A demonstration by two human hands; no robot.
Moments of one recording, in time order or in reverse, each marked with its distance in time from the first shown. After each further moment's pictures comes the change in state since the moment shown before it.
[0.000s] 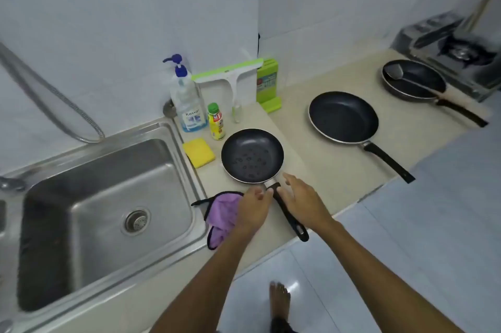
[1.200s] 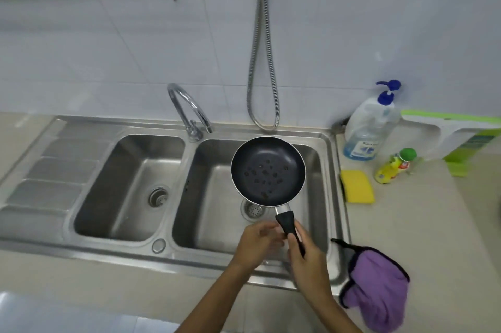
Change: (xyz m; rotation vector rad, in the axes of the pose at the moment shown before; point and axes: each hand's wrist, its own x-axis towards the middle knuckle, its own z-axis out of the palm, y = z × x) left_hand -0.040 -0.140 -0.287 -0.563 0.281 -0.218; right_hand -0.009 -0.233 0.224 0.431 -0.189 -0.198
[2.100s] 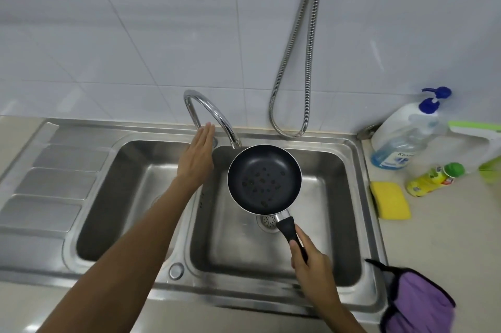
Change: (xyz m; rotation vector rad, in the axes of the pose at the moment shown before) left_hand 0.190 0.121 -0.235 1.267 0.384 0.606; right_hand 0.042 -0.019 0.071 -0.106 -0.077 0.042
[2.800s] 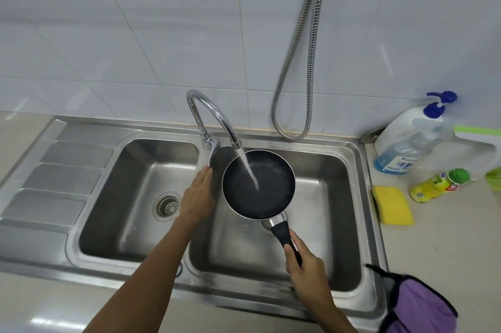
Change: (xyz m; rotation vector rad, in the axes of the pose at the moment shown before) left_hand -0.079 -0.011 0.057 -0.117 -0.273 -0.212; right_hand 0.003 0.008 0.008 0.031 -0.057 0.020
